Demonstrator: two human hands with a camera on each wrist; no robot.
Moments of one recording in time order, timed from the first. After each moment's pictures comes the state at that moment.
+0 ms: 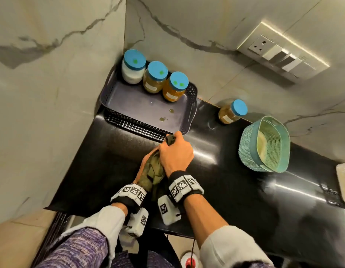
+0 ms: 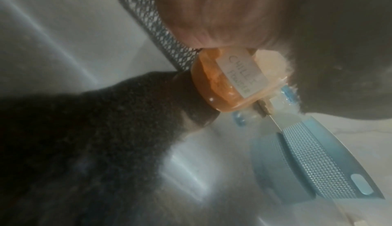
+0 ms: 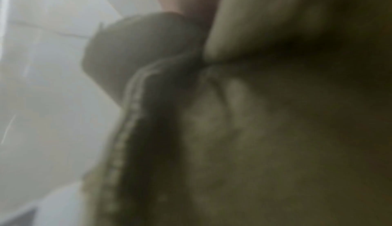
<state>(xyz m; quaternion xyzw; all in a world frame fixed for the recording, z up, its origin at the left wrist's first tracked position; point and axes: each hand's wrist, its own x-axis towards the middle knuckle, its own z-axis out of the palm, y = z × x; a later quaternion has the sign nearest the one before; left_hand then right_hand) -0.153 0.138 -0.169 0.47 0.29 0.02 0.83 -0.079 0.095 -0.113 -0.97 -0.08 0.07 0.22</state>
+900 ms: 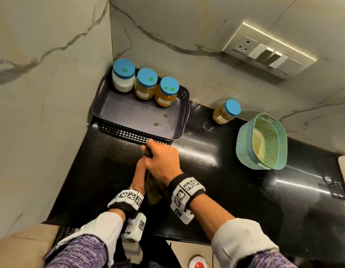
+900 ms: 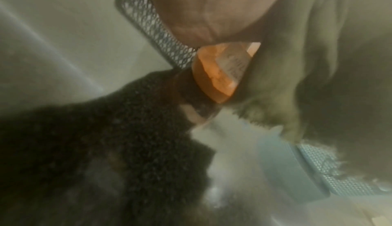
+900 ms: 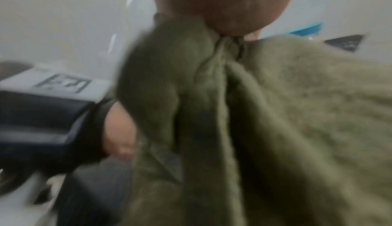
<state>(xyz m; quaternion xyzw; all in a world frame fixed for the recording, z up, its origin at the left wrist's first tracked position) -0.144 0.135 -0.197 0.44 0.37 -0.02 0.82 -0.075 0.089 -0.122 -0.90 -0.39 0.04 0.18</state>
